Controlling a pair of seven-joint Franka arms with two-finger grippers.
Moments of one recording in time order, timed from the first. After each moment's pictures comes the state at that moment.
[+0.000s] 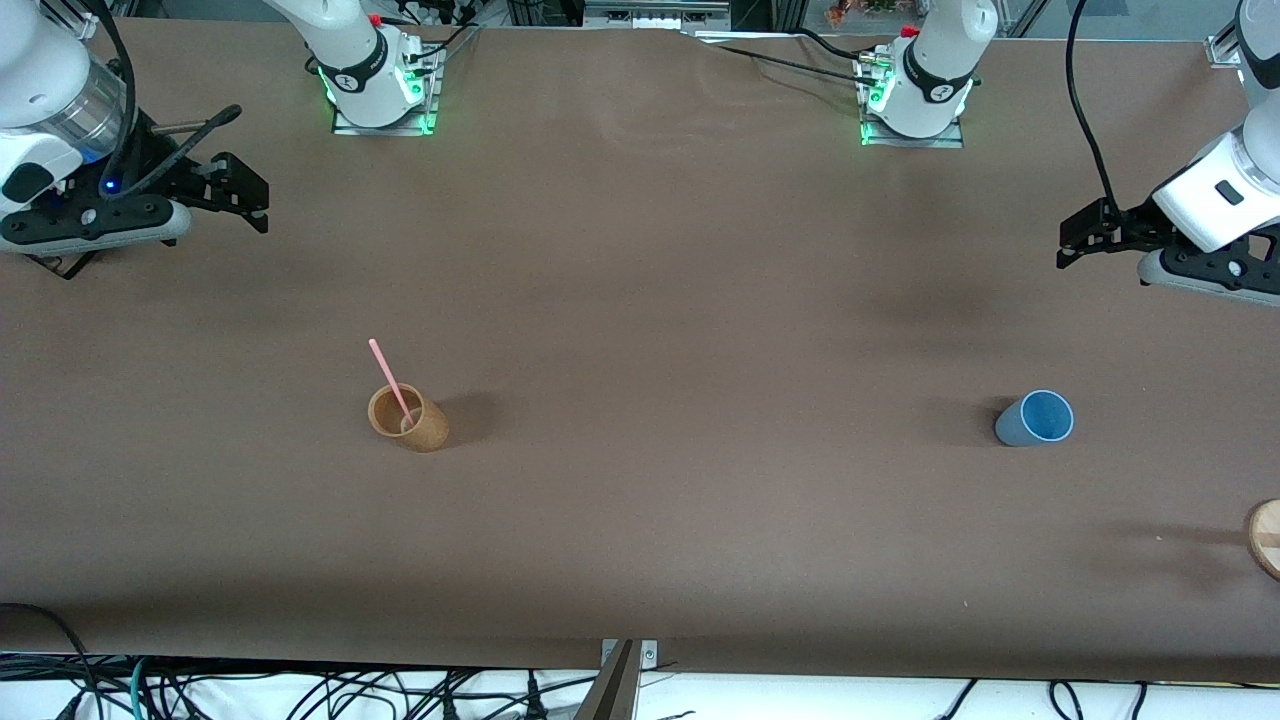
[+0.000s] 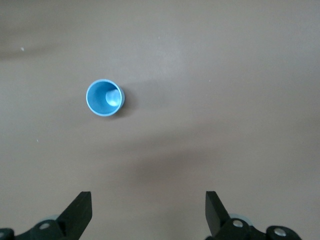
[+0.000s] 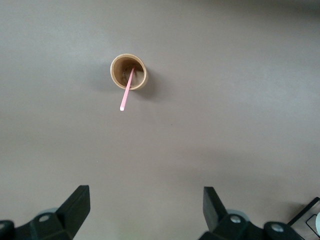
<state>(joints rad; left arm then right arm) 0.00 -0.03 0.01 -1.76 -0.01 1.68 0.20 0.18 -0.02 0.00 -1.62 -0.04 1.60 -0.01</state>
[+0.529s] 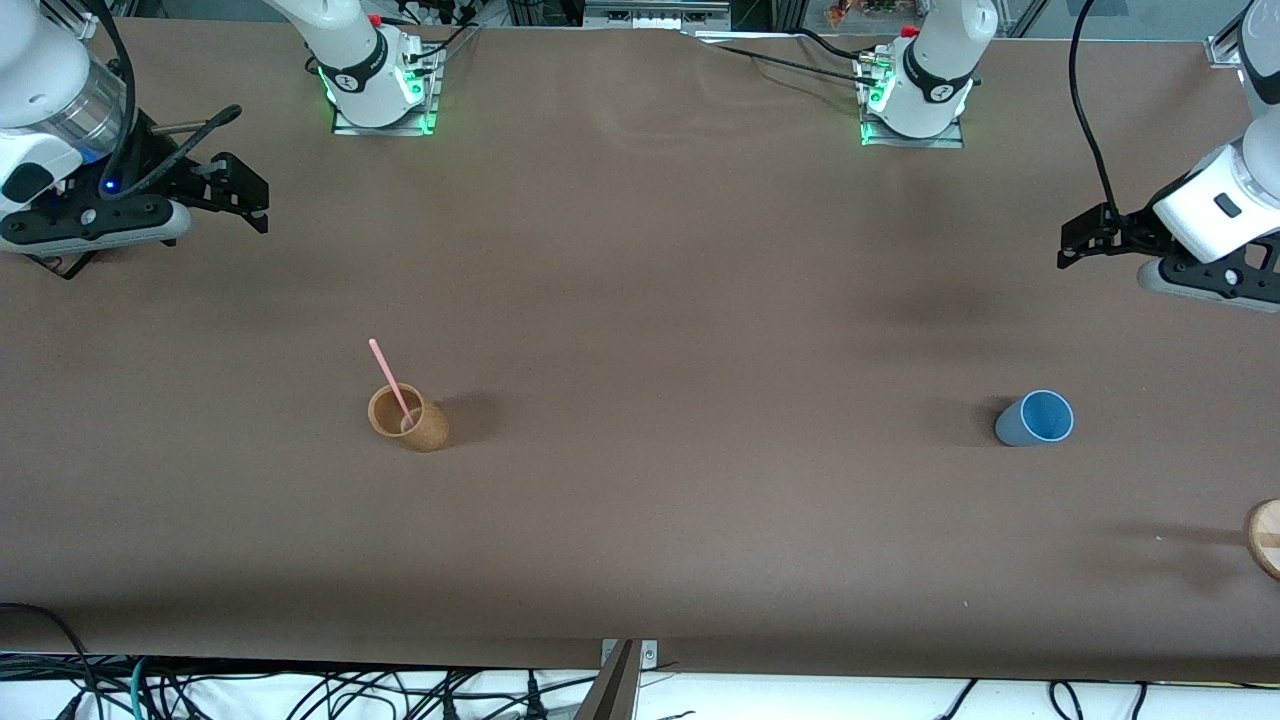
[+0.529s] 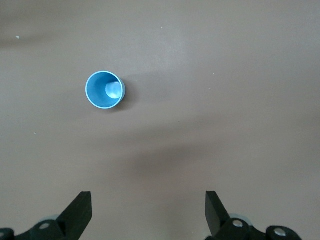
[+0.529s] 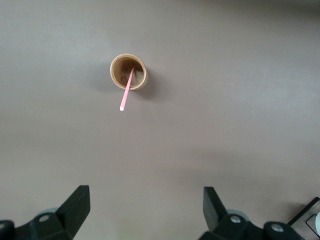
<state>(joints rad) 0.01 0.01 0.01 -1.75 -0.01 1.67 0.20 0.18 -0.02 0.00 -1.62 -0.04 1.60 -0.01</state>
